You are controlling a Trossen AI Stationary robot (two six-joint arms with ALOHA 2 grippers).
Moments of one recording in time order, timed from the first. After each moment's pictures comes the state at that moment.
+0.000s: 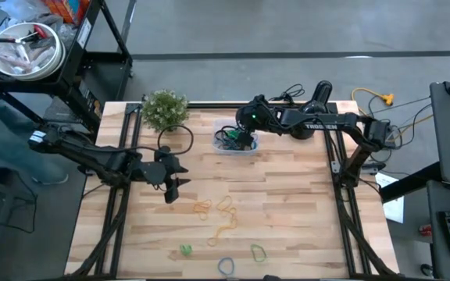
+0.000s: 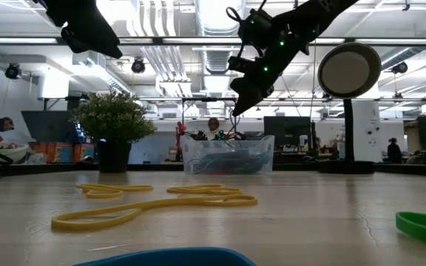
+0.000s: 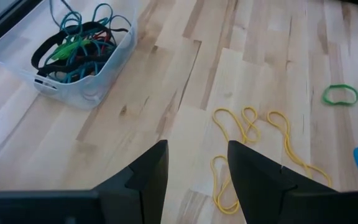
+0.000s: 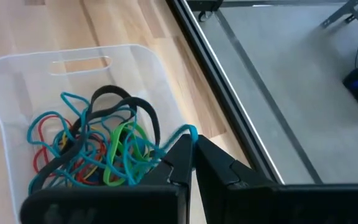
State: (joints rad) left arm -0.31 1.00 0.86 -0.58 -0.38 -0.49; right arm -0.37 1.71 1.20 -0.24 0.28 -0.16
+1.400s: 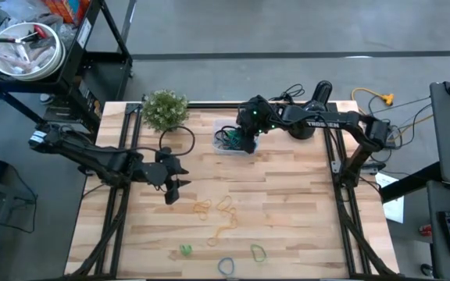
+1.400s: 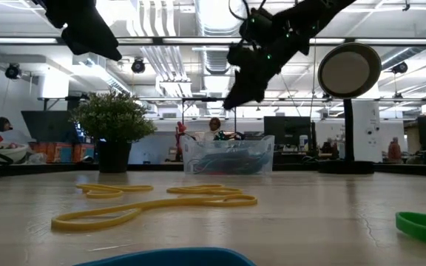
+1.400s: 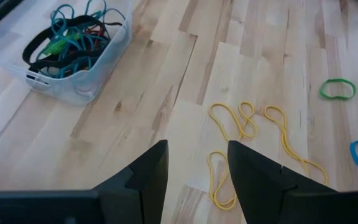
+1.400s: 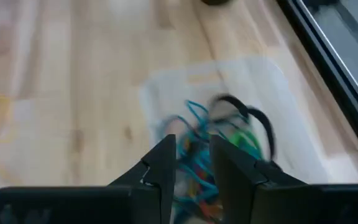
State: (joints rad) left arm -0.31 1.01 0.86 -0.58 -0.35 -0.49; right arm -0.39 1.70 1.23 -0.31 -0.19 -0.06
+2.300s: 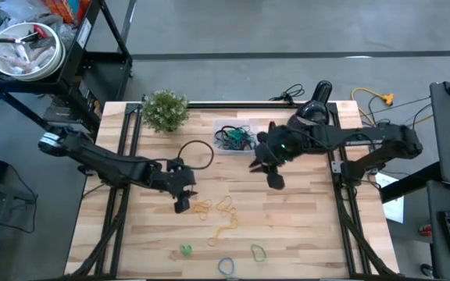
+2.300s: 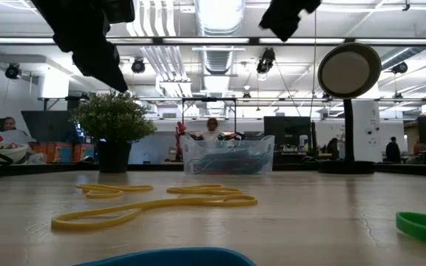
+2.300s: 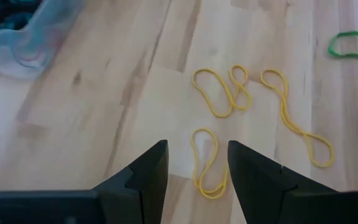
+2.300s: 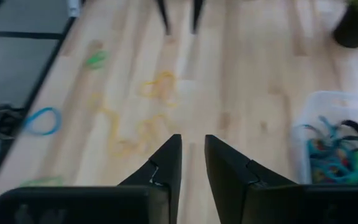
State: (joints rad) left arm -0.31 1.22 0.86 -0.50 -0.25 -0.49; right arm 0.00 1.37 1.22 -0.59 -0.18 0.00
